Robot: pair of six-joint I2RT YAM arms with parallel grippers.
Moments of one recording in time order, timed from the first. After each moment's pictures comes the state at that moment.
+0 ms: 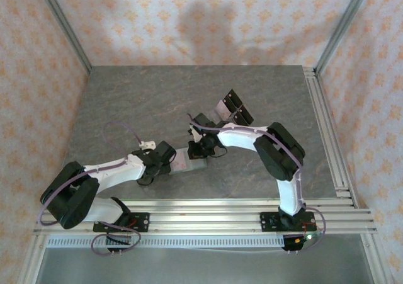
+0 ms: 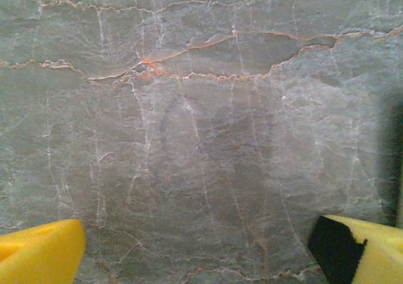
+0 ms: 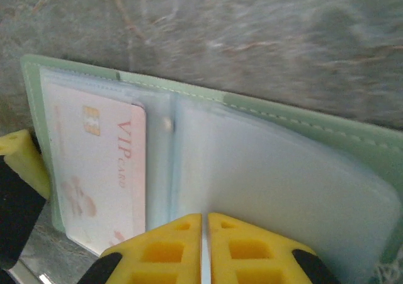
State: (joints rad) left arm -0.61 1.35 0.56 -0.57 -0.44 -0.88; right arm 0.79 1.97 1.26 -0.47 -0.38 0.53
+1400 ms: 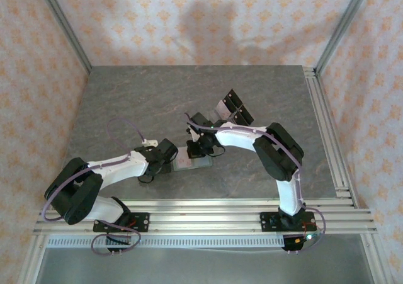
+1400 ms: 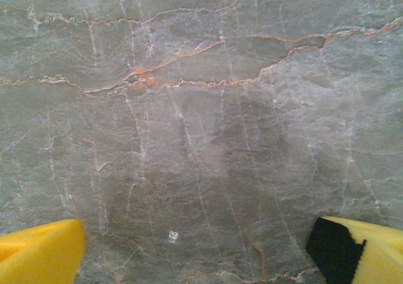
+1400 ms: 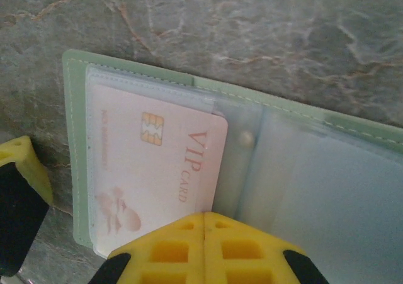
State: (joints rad) left arm -0.61 1.39 0.61 -0.61 -0.44 -0.83; right arm 0.82 1.99 1.32 -0.51 -0.34 0.53
